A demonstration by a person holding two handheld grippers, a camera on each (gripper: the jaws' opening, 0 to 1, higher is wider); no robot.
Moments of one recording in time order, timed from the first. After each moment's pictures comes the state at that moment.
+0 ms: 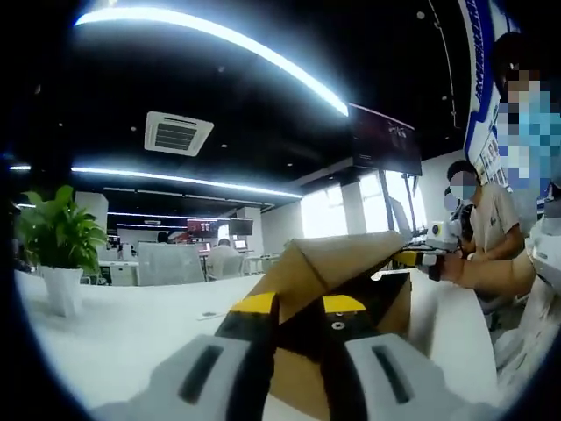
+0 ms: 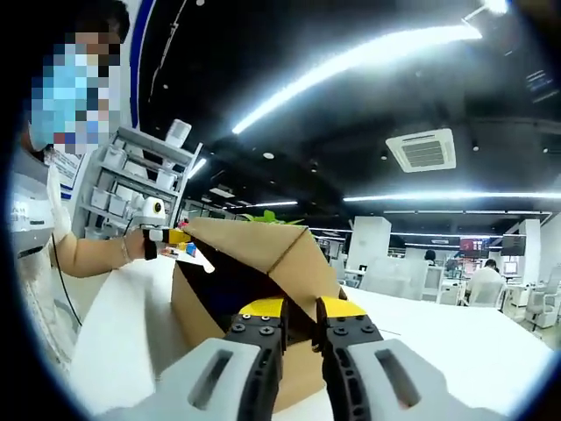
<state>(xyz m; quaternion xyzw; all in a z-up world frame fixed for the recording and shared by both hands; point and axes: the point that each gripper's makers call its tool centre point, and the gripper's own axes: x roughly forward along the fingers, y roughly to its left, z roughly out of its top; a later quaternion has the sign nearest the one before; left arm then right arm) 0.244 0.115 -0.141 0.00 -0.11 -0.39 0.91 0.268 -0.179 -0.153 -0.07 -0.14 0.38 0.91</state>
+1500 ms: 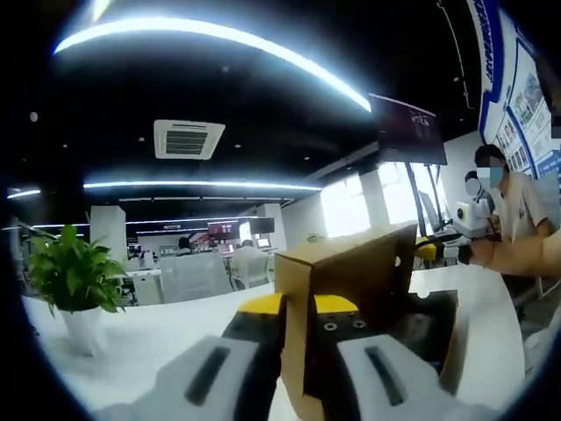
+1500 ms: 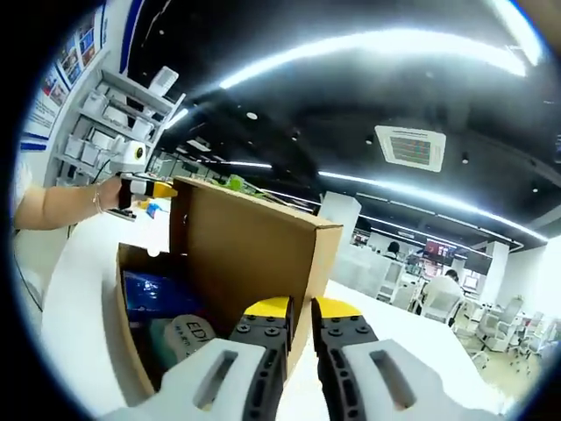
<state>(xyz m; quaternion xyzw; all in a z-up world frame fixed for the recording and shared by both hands) 0.308 0.112 -0.076 0.04 -0.10 -0.34 0.94 0.326 -0.175 -0.103 -0.17 -0.09 0.29 0.94</state>
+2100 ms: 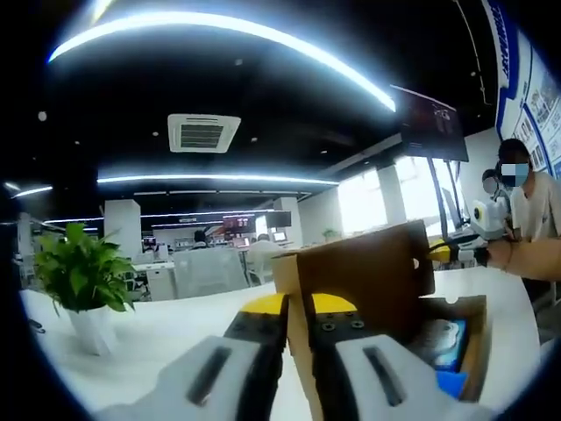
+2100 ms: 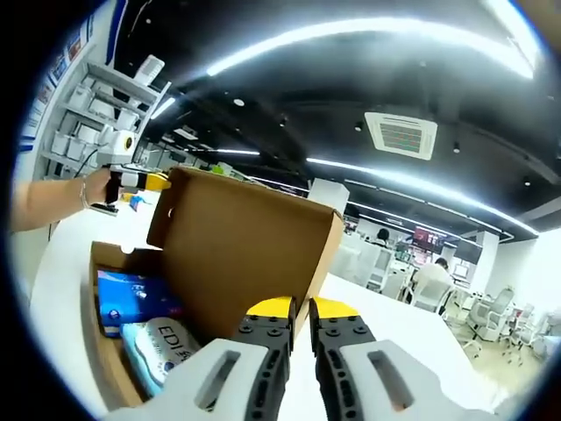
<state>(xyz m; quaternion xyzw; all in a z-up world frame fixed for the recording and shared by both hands) 0.352 0.116 -0.070 0.03 -0.09 -0.29 0.95 0.364 -0.175 -0.106 -0.17 -0.05 0.25 0.95</state>
